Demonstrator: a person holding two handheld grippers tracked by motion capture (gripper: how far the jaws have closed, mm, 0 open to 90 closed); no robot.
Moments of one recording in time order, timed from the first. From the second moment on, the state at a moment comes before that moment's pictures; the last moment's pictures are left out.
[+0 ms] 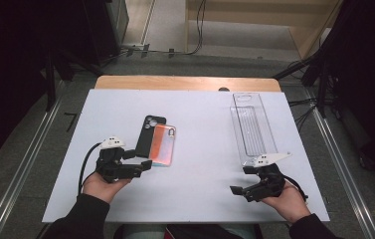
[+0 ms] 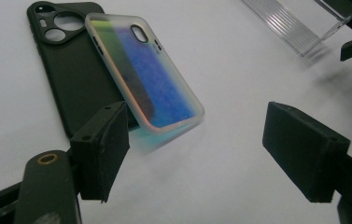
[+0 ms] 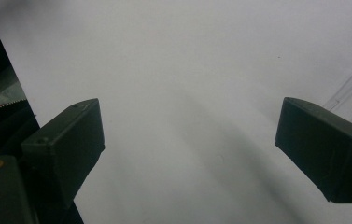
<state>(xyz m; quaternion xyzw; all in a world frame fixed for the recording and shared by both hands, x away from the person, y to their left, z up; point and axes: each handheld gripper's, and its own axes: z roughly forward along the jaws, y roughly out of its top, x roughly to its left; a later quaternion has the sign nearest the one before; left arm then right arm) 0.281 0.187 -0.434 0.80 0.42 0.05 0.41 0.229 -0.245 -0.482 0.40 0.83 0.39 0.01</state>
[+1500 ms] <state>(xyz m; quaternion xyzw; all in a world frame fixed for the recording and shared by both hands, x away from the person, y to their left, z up) 0.346 0.119 -0.436 0.77 0.50 0.12 0.38 0.228 -0.247 -0.482 0.40 0.83 0.39 0.02</state>
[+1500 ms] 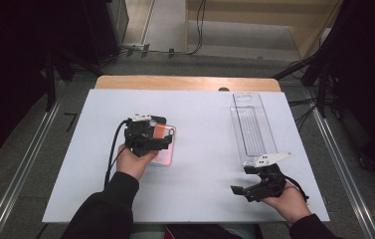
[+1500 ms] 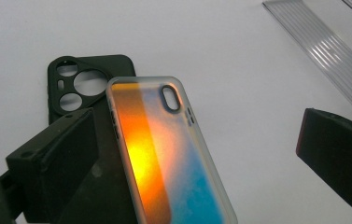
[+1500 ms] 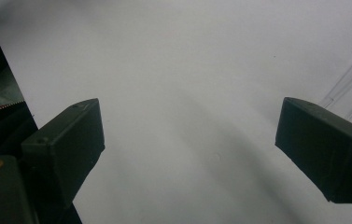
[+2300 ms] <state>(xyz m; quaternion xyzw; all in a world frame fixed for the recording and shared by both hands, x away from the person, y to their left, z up) 0.364 0.091 -0.451 0.77 0.51 0.16 0.34 0.227 -0.248 -0.481 0.40 0.83 0.39 0.02</state>
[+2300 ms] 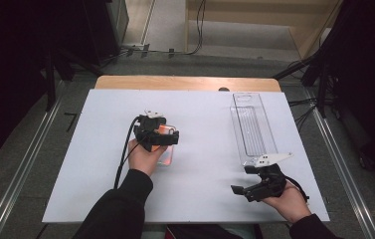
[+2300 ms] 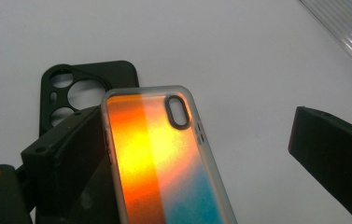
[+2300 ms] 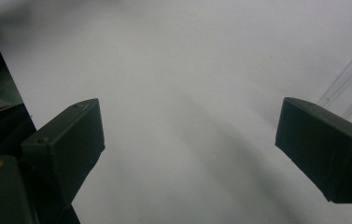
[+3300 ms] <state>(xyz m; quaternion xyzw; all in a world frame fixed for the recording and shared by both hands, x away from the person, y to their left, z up) 0.362 0.084 -0.478 0.78 0.53 0.17 0.30 0.227 -0.247 -0.481 0.40 0.83 0.38 0.02</state>
